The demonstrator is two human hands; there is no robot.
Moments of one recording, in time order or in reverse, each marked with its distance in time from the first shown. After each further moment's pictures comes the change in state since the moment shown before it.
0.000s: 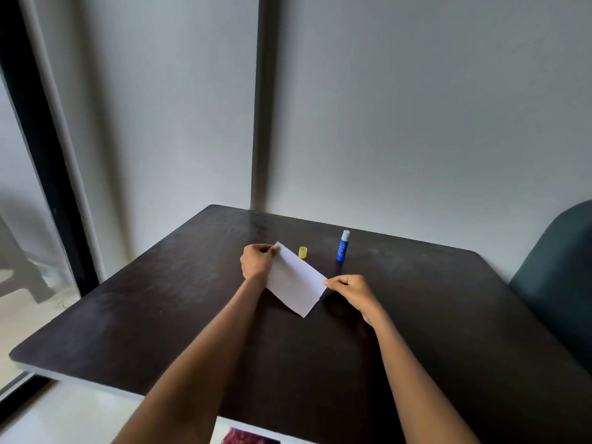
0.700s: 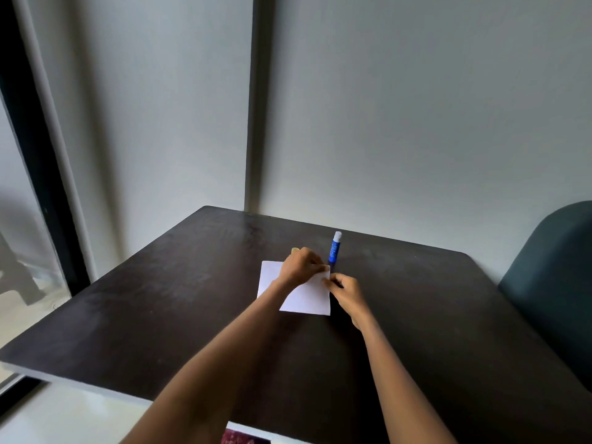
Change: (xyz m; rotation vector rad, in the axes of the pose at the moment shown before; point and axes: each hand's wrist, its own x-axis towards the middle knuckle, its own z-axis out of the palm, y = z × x) left_hand -0.039 0.031 0.062 0.535 -0.473 0.507; right_hand 0.000 0.012 0.003 0.005 0.074 -0.050
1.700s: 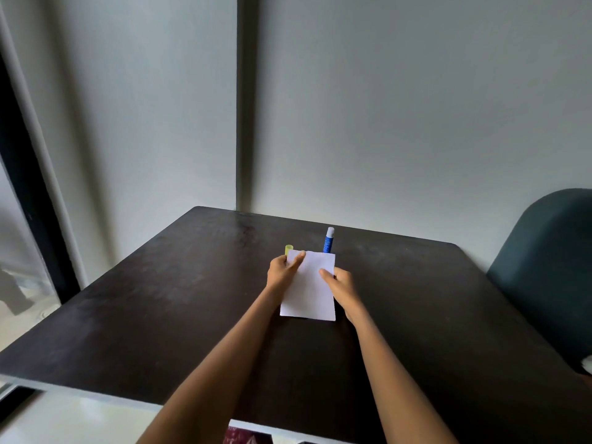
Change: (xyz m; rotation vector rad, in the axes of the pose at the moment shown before) left_hand -0.026 -0.019 0.010 -0.725 0.197 -0.353; right_hand -0.003 -0.007 0.003 0.039 0.081 0.058
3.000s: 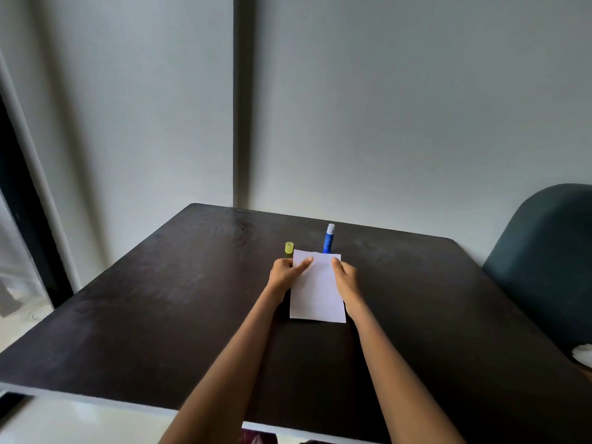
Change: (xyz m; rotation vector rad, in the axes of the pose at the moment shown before) left_hand 0.007 -0.010 -0.004 0.040 -0.186 -0.035; right_hand 0.003 -0.010 0.005 0.050 0.200 0.074
